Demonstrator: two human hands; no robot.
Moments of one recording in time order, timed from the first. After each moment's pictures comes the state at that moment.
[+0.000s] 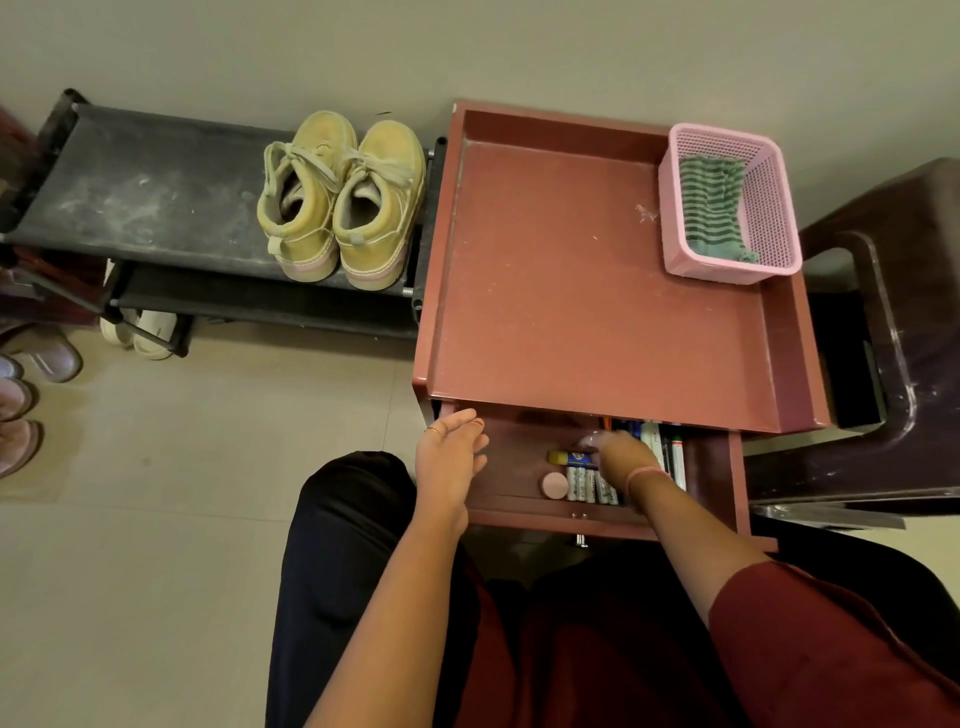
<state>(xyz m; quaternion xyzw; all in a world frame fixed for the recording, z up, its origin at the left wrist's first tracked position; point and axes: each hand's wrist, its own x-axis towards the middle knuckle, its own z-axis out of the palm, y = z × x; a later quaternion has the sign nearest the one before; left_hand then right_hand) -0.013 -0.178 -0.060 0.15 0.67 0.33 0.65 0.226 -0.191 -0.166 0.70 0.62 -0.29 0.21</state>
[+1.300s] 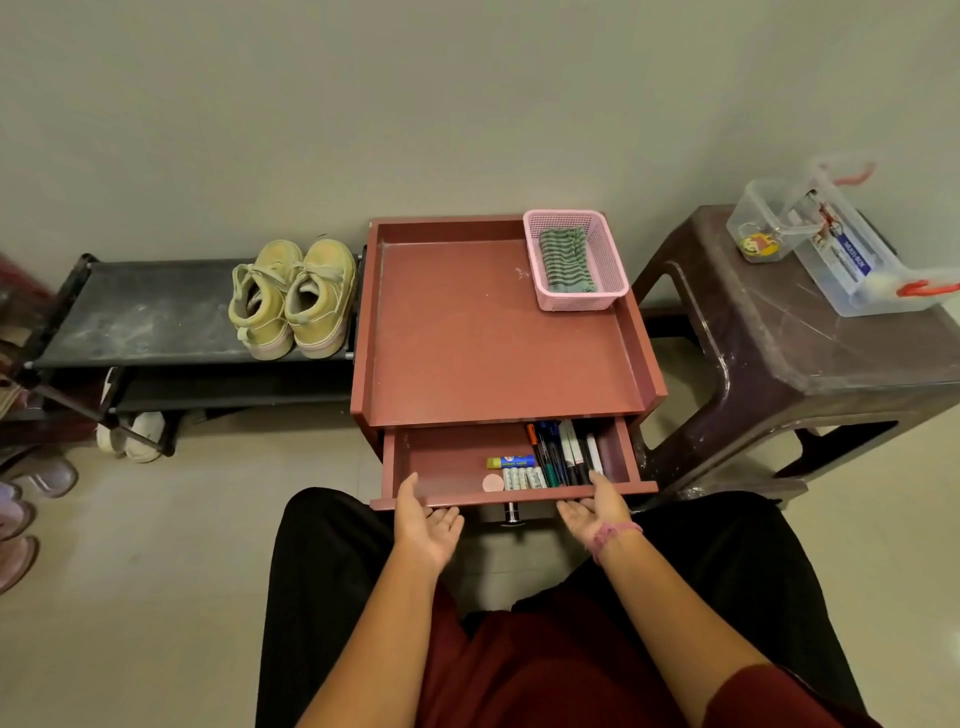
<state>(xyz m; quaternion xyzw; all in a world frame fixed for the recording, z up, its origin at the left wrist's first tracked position) 0.020 -0.257 -0.036 -0.11 0.56 0.36 0.74 0.216 -0.308 -0.042 0.57 -0.29 -0.53 -0.56</state>
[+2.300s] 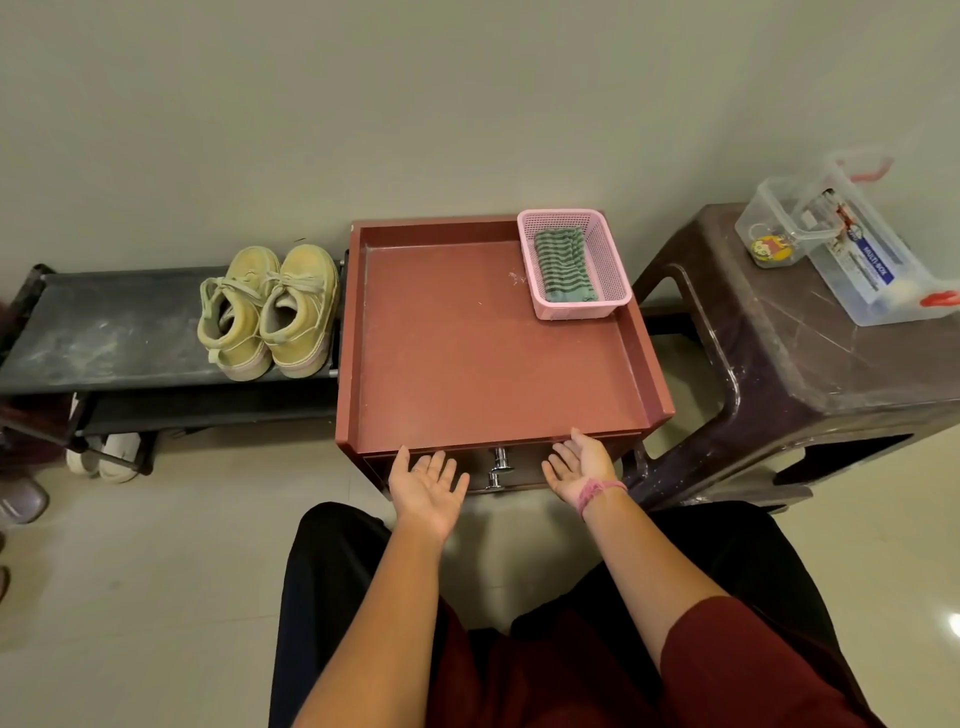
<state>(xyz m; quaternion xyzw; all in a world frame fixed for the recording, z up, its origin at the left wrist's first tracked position) 0.049 -0.188 -0.046 -0.09 0.49 0.41 0.76 0.235 -0.224 -0.053 0.57 -0.21 -0.56 -0.56</state>
